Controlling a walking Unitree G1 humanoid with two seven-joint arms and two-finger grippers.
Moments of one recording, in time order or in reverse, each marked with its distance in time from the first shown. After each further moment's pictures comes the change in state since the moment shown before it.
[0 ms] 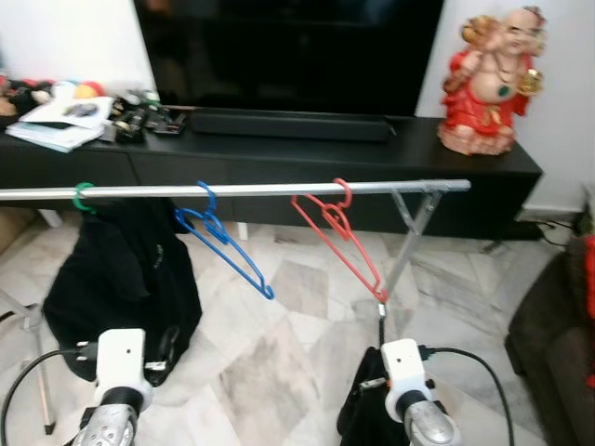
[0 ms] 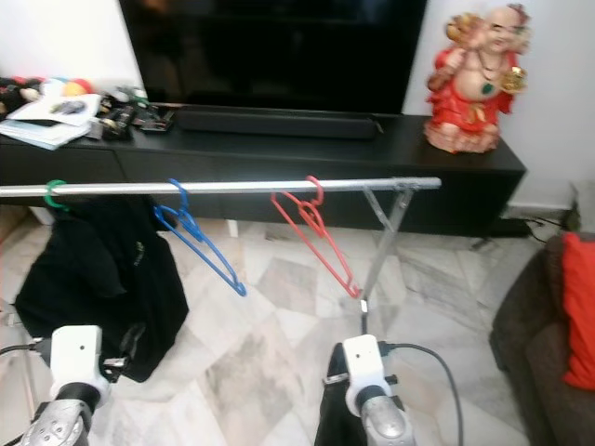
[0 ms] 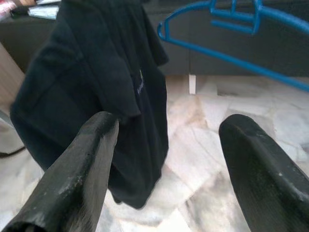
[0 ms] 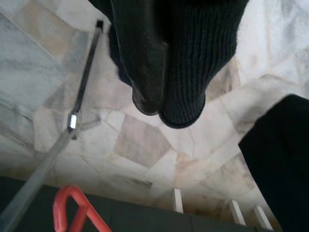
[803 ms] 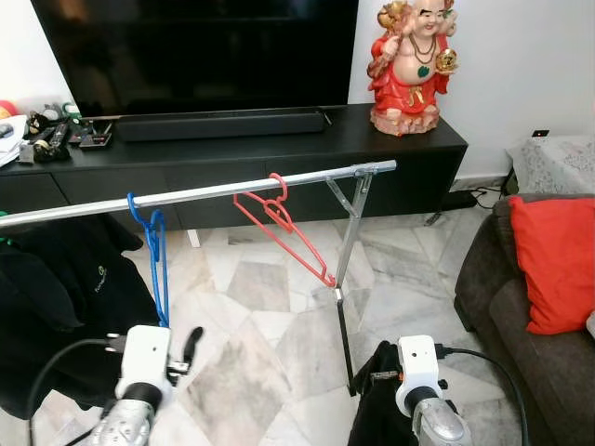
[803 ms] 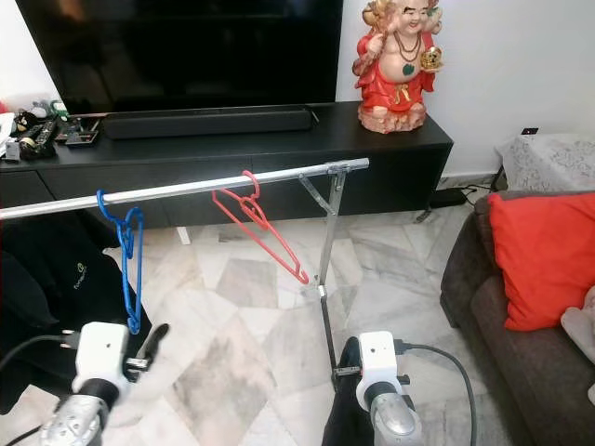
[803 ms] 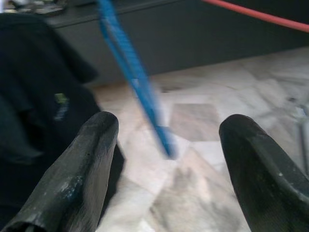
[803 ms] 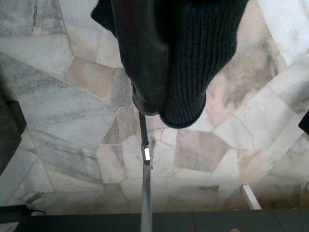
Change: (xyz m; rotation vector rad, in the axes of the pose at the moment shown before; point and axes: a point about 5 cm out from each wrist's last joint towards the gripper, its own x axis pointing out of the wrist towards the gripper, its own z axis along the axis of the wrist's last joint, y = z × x) left arm 0.004 -0.011 0.004 0.052 -0.010 -0.070; right arm -0.003 -0.018 0.001 0.085 -0.009 -0.092
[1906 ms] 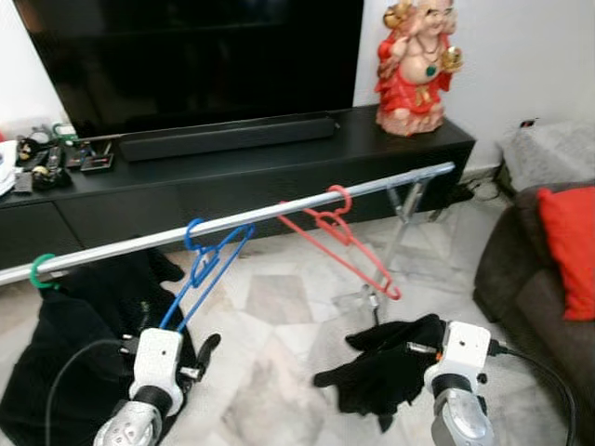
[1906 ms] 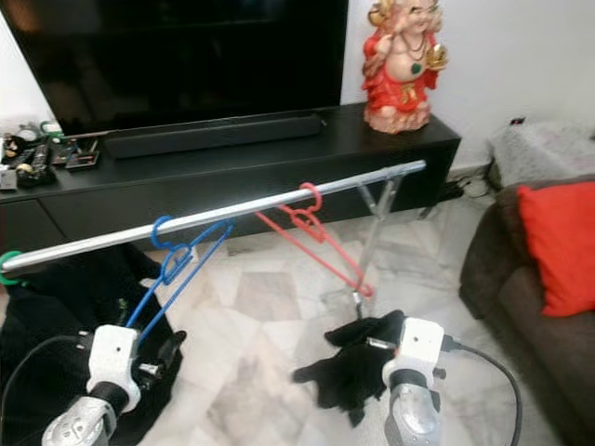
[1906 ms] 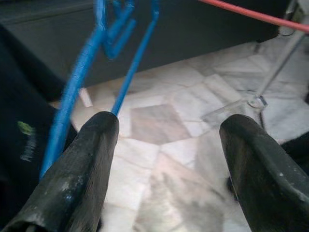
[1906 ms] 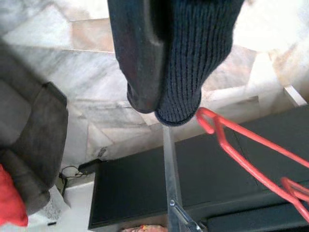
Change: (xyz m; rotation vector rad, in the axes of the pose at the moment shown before) left arm -0.002 -0.029 -0.008 -0.053 0.028 -0.229; right arm -0.013 -0.024 0.036 0.147 -0.239 -0.243
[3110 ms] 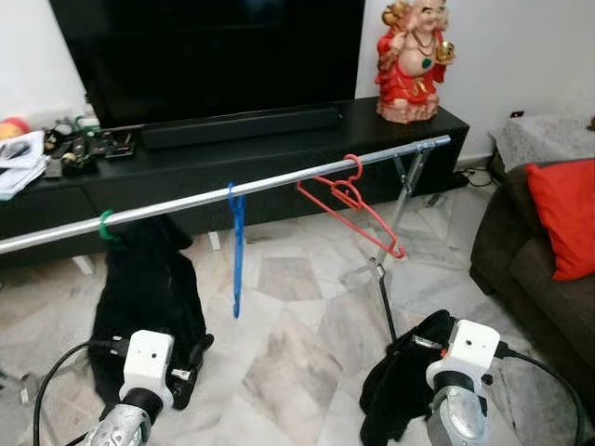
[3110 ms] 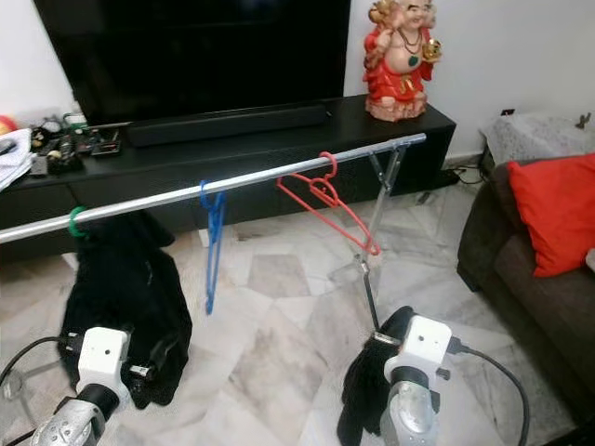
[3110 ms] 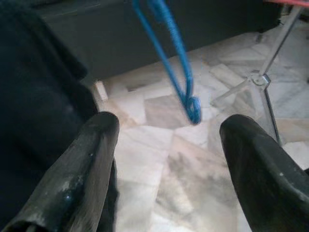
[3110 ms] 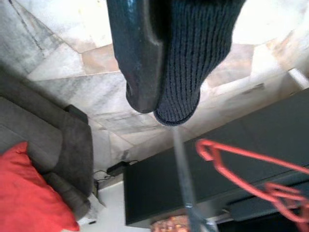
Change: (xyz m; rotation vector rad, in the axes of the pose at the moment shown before) left arm -0.005 0.007 0.000 -0.001 -0.015 -0.005; right arm -0.006 -0.010 0.007 0.058 -0.064 -0.176
